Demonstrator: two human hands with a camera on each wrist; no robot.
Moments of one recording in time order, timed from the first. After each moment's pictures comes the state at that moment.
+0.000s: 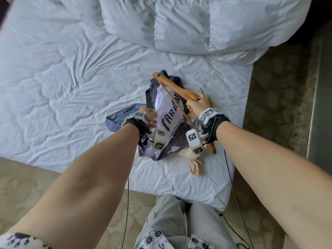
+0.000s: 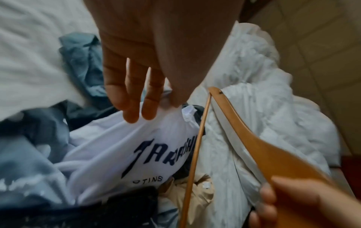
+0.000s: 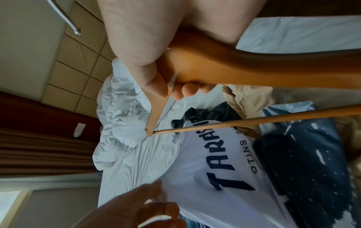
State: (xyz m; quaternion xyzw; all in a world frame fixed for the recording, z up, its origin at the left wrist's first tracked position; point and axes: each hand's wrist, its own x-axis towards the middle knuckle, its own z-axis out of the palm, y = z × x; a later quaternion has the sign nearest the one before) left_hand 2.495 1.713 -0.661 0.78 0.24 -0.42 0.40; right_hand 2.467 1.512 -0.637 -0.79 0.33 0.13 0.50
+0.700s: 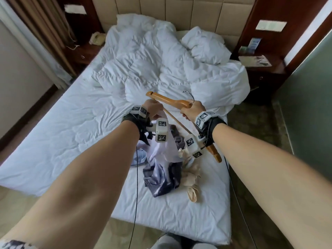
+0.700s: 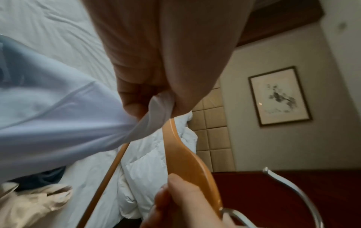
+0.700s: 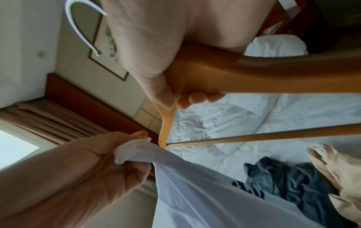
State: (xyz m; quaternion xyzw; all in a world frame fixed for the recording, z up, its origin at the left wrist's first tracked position) left_hand 2.481 1.703 -0.398 0.81 0.05 -0.23 0.54; right_hand 2.427 1.531 -0.405 -0.84 0.19 0.03 0.50
